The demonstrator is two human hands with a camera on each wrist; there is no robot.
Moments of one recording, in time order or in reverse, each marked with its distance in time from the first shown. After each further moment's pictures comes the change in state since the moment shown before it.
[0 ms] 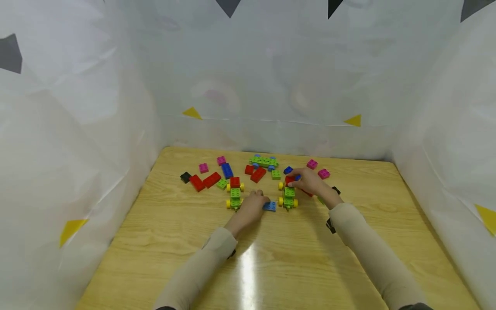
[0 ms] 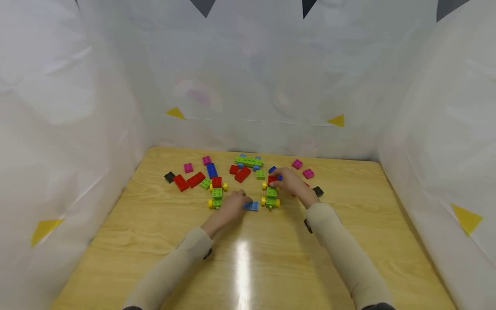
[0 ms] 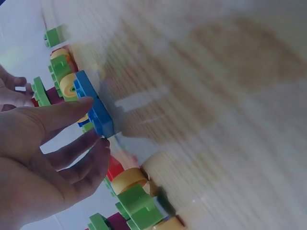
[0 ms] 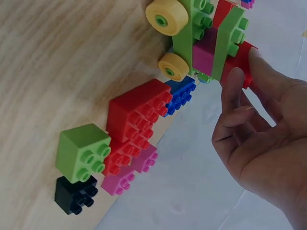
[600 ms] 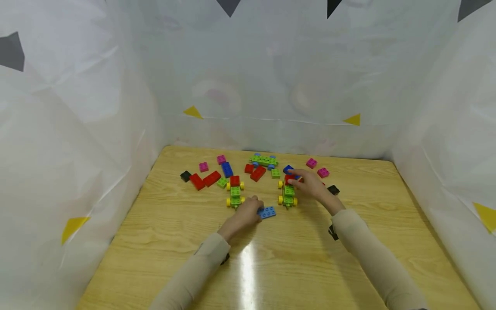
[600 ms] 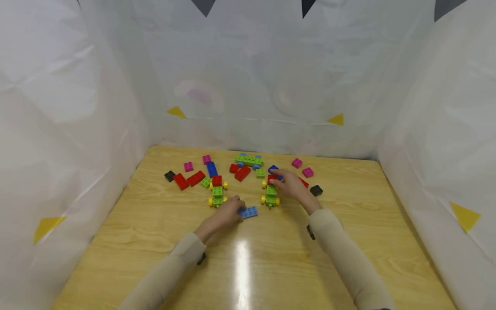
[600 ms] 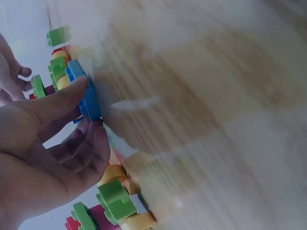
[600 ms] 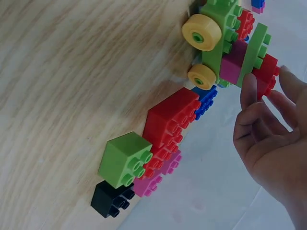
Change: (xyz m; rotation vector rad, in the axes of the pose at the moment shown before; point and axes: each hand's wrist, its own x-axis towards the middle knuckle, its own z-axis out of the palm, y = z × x) left_hand -0.019 -0.009 0.008 -0.150 -0.088 -0.043; right_hand -0.015 0.009 0.013 0.059 0.117 0.007
